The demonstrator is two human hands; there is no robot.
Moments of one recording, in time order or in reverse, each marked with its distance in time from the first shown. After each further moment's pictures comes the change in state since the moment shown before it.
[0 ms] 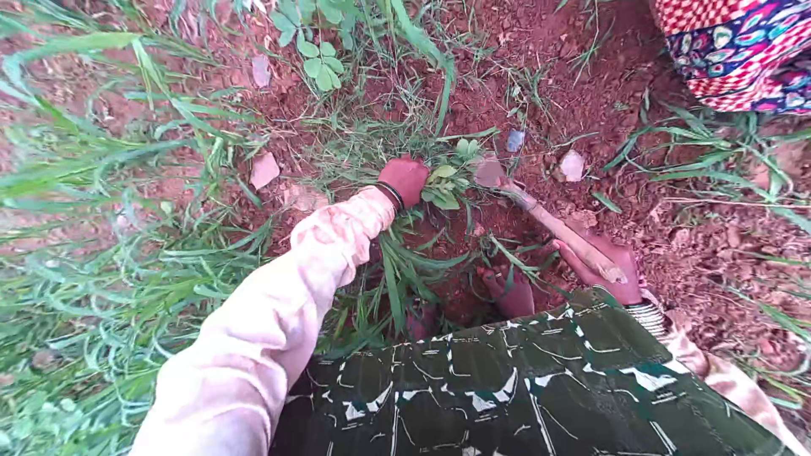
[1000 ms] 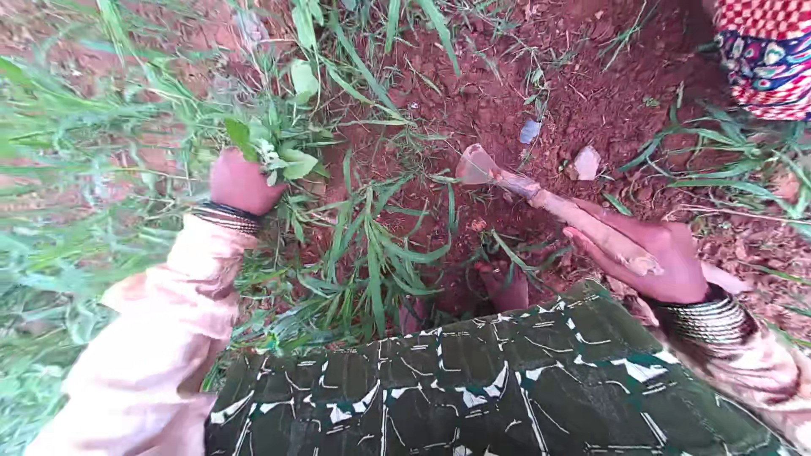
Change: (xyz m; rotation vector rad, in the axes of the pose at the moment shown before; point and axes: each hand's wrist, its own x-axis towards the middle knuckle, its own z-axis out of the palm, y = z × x) left_hand -0.117 -0.133 0.049 -0.383 0.493 -0.555; right_hand 0.054 -0.027 -0.047 -0.249 -0.169 -0.274
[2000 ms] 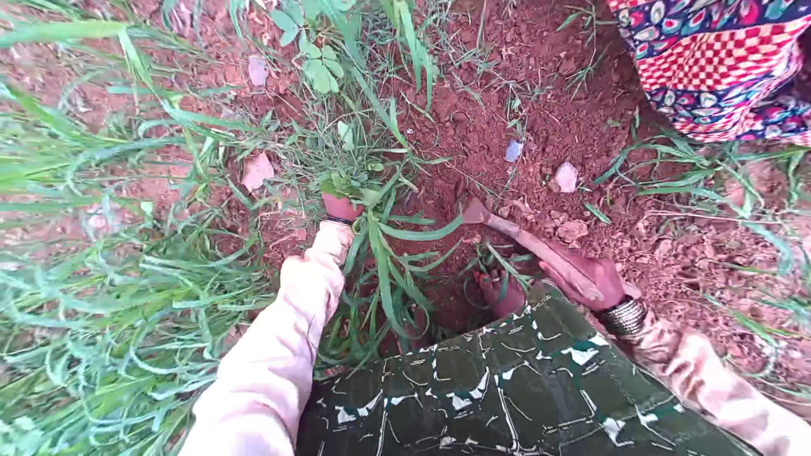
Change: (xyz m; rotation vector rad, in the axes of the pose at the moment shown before) left_hand 0.027 0.054 0.117 -0.332 -0.019 0.021; right_hand -0.061 0.020 0.065 0.086 -0.045 0.108
